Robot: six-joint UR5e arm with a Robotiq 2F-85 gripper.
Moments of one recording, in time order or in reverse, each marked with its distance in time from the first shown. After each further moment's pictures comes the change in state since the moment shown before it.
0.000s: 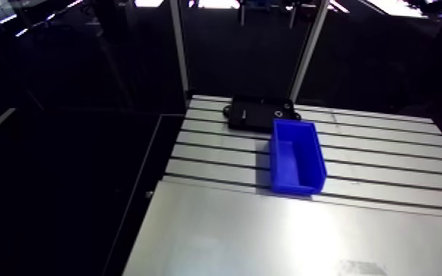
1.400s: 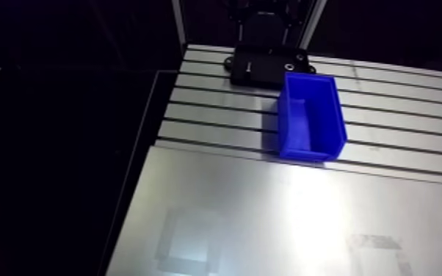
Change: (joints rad) arm -0.001 0.210 0.128 -0.242 0.001 0.025
